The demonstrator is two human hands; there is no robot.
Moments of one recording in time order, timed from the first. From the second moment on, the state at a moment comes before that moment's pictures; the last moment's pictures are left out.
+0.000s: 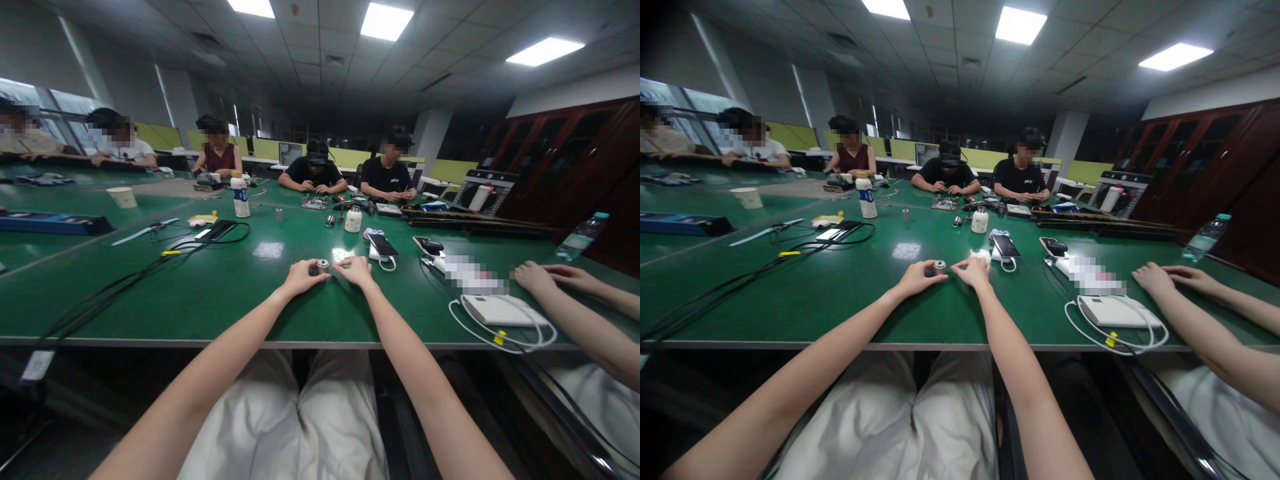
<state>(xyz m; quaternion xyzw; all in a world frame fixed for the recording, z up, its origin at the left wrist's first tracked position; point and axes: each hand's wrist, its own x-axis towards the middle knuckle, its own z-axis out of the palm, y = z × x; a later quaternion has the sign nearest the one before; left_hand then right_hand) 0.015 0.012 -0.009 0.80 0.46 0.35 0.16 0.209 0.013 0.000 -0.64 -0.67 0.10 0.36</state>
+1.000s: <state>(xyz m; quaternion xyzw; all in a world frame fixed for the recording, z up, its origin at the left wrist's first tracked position) 0.014 0.012 -0.008 0.80 0.48 0.34 0.13 0.191 0.007 0.010 -0.52 -0.73 0.04 0.44</state>
